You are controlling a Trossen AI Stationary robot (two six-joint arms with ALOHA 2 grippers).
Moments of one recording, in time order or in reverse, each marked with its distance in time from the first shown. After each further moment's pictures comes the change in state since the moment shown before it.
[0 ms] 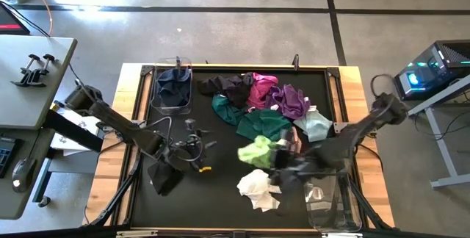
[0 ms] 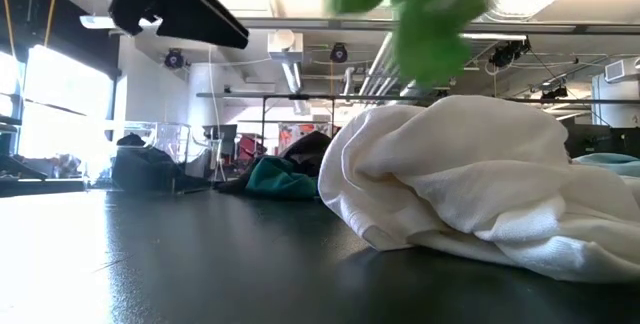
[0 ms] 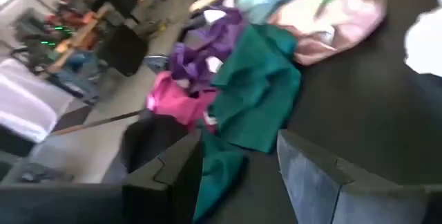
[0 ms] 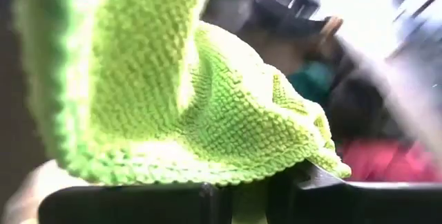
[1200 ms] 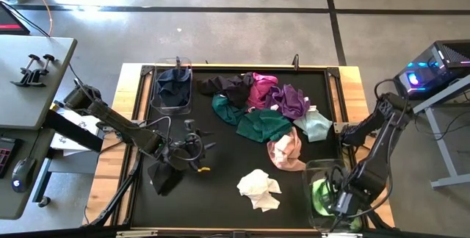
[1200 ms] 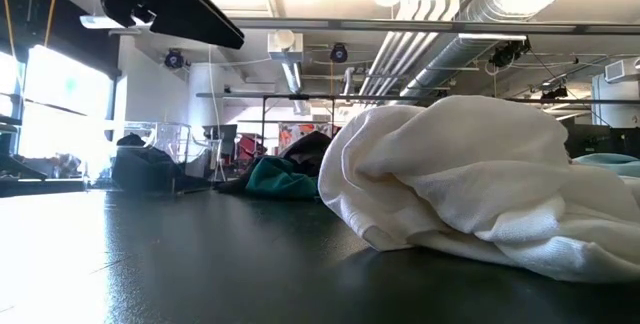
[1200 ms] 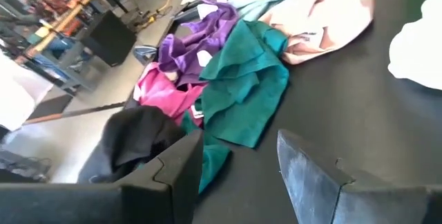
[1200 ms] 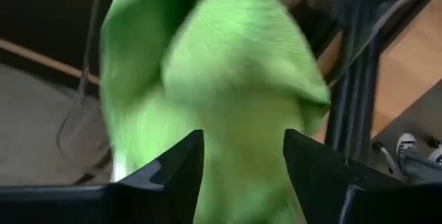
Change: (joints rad) left arm 0.000 -0.012 -0.001 -0.042 0.055 -0.099; right arm 0.407 -0.044 0.009 -0.564 -0.955 1.579
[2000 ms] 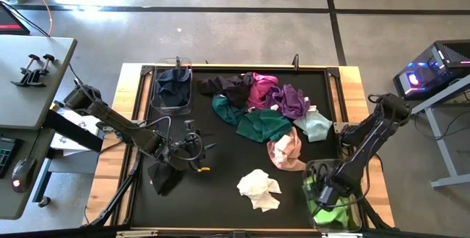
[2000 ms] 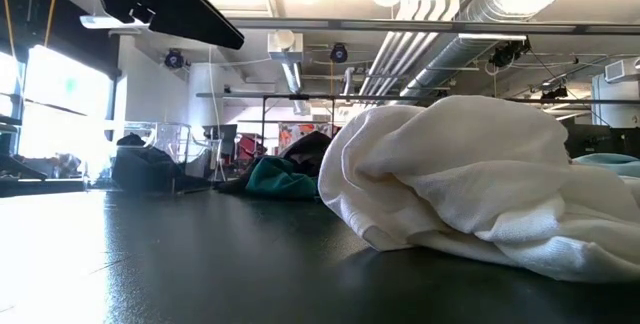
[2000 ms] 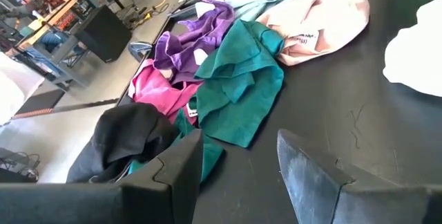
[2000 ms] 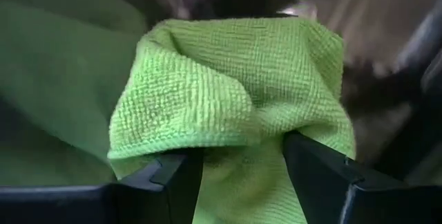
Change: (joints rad) left arm 0.000 0.000 0.000 -0.003 0.006 -0.035; right arm -0.062 0.017 -0.449 0.462 0.226 0.049
